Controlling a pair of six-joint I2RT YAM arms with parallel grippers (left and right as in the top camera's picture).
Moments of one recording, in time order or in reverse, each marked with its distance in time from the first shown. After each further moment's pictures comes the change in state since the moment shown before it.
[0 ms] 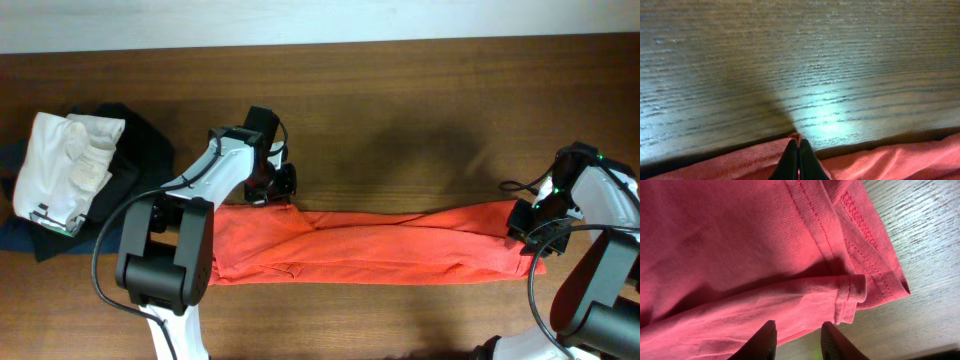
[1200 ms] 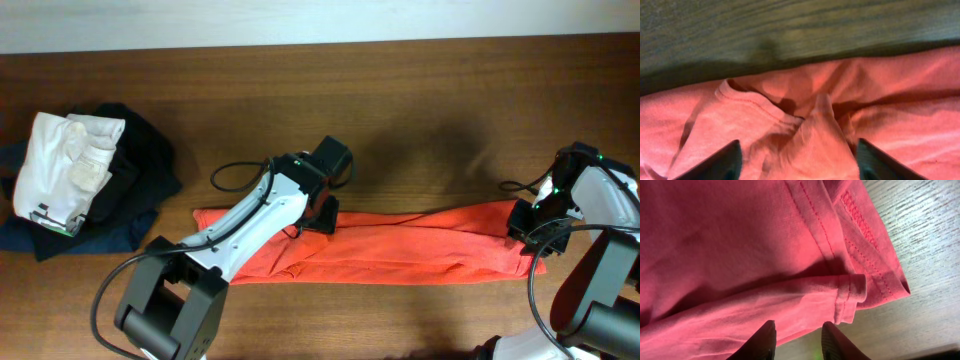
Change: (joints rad) left arm -0.348 -0.217 -0.058 -0.128 -0.397 -0.083; right arm 0.000 0.000 -0.001 0.001 0.000 -0.002
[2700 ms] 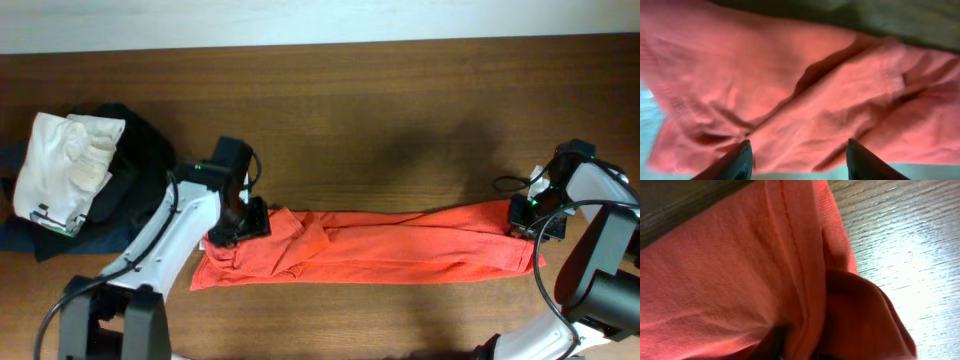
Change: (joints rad) left arm 0.386 -0.206 -0.248 -0.019 0.224 -0.002; right arm -0.012 0.135 0.004 0.235 0.010 -0.229
